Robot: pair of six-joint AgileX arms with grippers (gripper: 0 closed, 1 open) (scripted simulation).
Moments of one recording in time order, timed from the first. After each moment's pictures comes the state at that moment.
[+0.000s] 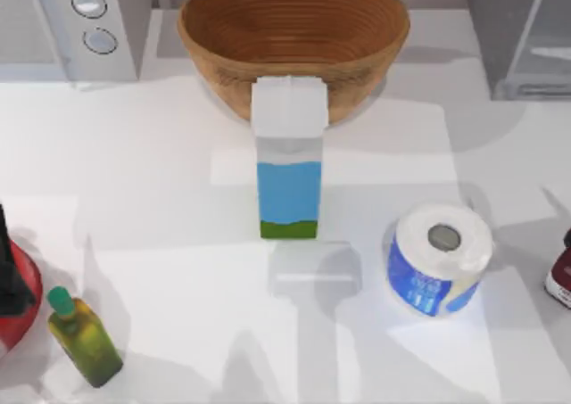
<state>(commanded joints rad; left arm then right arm) 0.00 0.00 0.00 0.00 0.00 0.00 0.35 0.55 0.23 0.32 0.17 -0.01</state>
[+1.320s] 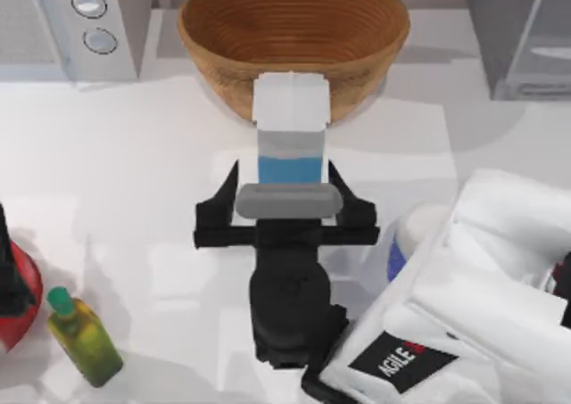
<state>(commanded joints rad) 0.00 0.00 0.00 0.00 0.00 0.00 1.03 2.36 0.98 1.36 1.05 0.02</state>
